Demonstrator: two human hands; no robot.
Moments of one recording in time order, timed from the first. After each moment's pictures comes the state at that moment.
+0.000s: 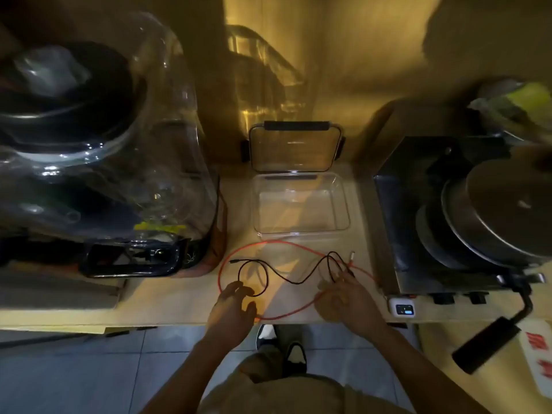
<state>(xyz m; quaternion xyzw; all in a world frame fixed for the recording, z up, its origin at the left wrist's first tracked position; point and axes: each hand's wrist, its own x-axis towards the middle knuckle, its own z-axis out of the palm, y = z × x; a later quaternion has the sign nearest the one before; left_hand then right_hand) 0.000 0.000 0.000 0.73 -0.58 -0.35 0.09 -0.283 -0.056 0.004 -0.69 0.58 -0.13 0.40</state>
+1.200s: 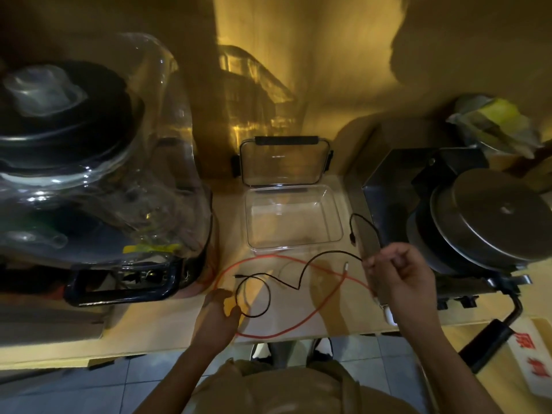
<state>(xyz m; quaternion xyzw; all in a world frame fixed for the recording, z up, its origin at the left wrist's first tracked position) 0.027 -0.027 -0.008 0.76 -0.49 -0.39 0.17 -0.273 -0.074 0.150 -0.47 0.61 -0.48 0.42</state>
